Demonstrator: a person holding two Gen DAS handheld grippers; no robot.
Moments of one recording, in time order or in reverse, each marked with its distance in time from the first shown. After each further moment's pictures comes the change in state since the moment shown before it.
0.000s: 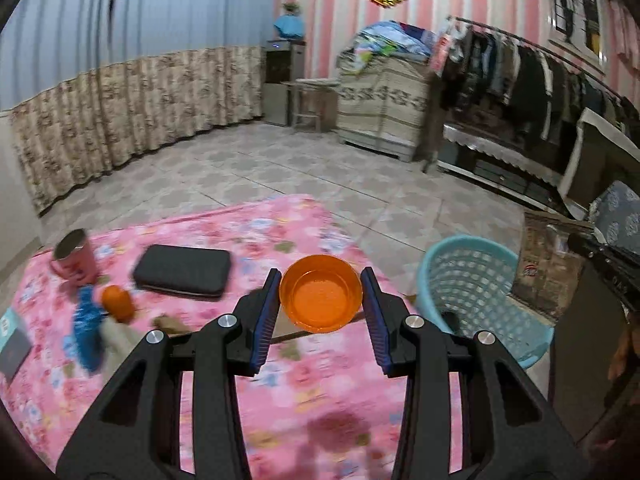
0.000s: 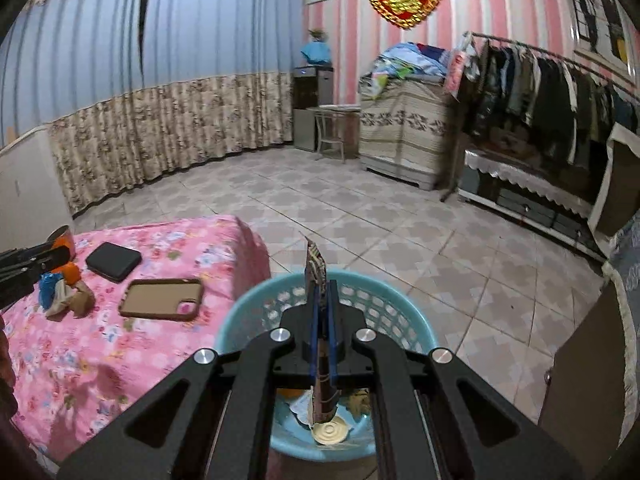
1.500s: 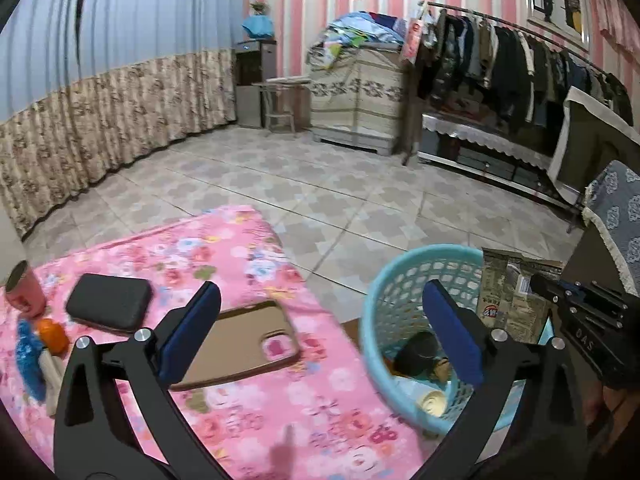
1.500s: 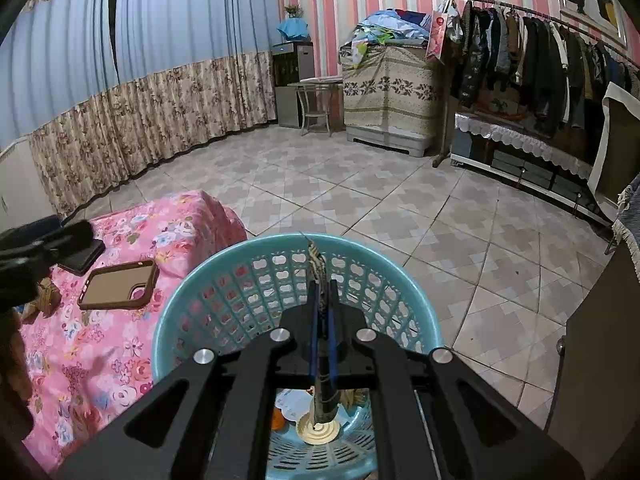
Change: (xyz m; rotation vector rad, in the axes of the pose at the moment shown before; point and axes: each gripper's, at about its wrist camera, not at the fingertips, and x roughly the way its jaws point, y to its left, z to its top) left arm 0.062 -0.073 0.014 0.069 -0.014 -0.013; right arm 0.059 -0.037 -0.013 0.071 0.083 -0.005
